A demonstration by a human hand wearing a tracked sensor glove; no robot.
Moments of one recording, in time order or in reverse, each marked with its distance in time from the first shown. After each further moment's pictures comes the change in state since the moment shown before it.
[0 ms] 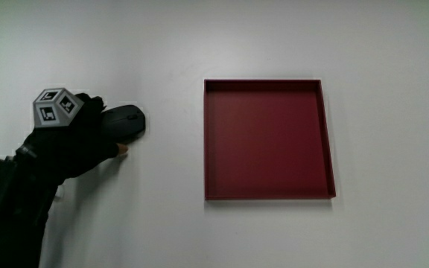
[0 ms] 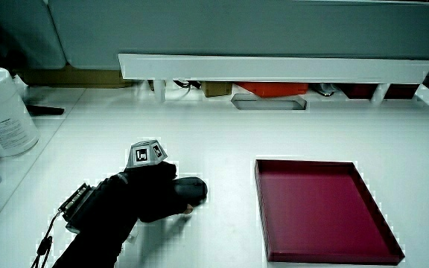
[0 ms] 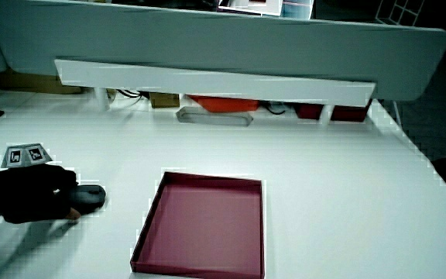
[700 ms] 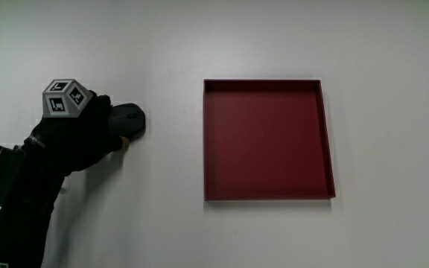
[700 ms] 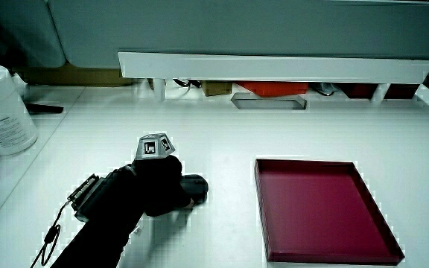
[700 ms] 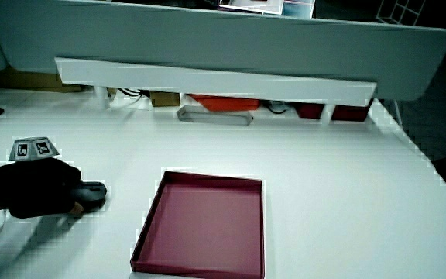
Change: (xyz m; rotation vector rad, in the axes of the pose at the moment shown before) arm 0.018 0.006 0.010 0.024 0.048 -0.028
